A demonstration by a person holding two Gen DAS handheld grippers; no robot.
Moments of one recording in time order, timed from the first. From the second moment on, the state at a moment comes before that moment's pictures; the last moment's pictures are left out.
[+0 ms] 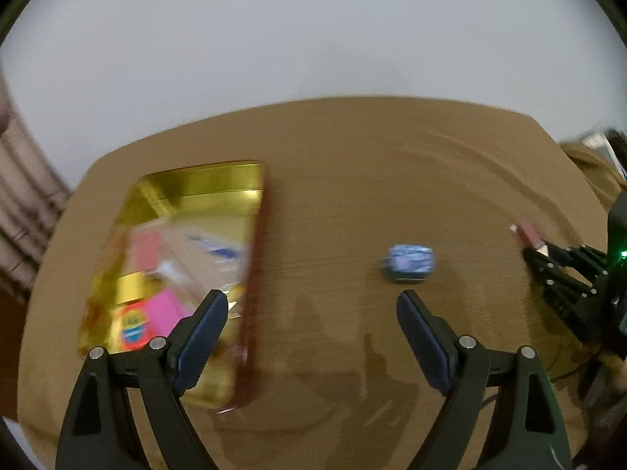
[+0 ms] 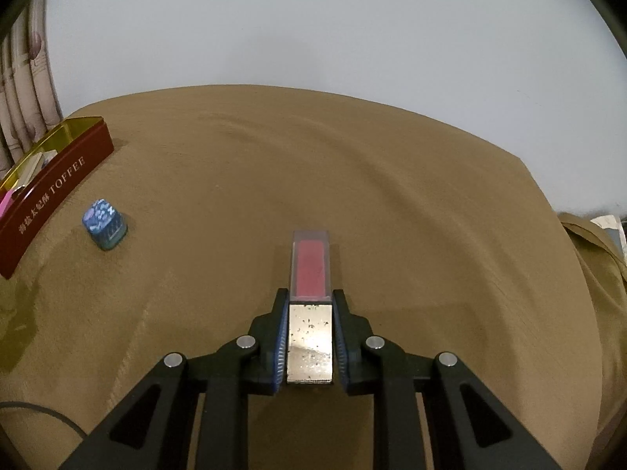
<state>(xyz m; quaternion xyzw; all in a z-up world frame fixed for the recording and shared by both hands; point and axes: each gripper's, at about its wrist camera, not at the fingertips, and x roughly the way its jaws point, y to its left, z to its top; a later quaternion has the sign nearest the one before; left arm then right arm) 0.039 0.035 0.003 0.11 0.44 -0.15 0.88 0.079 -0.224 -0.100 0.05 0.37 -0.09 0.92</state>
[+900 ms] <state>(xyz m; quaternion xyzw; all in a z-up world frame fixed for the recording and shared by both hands) 0.094 -0.028 -0.058 0.09 0.51 -0.19 0.83 0.054 -0.250 -0.096 0.06 0.37 -0.09 0.92</state>
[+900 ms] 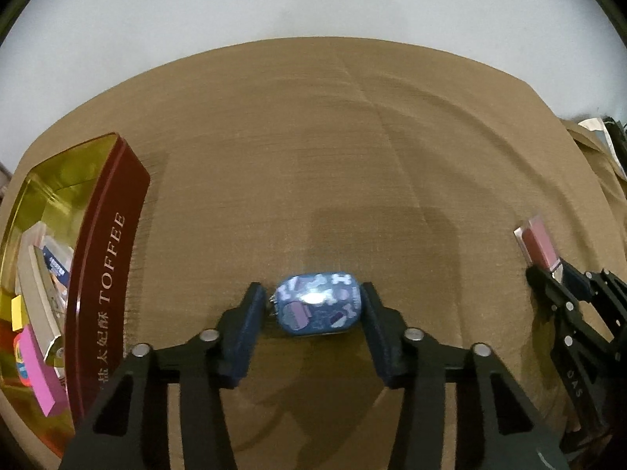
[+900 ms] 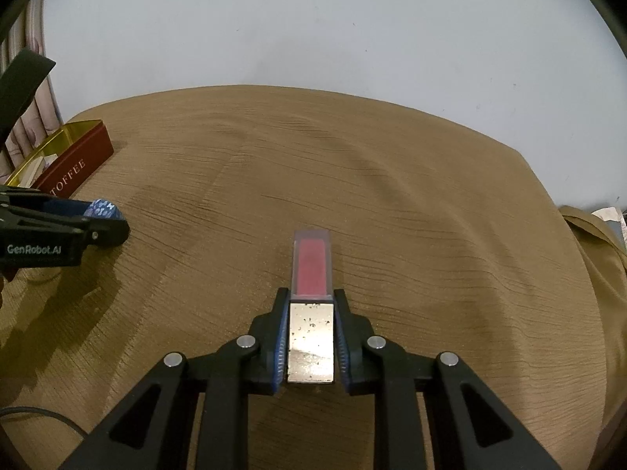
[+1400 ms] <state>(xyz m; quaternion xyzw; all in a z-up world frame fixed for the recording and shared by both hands) 0.078 -0.024 -0.043 0.09 0.50 -0.17 0.85 0.055 -0.250 -0.097 0.06 0.37 -0.08 0.92</state>
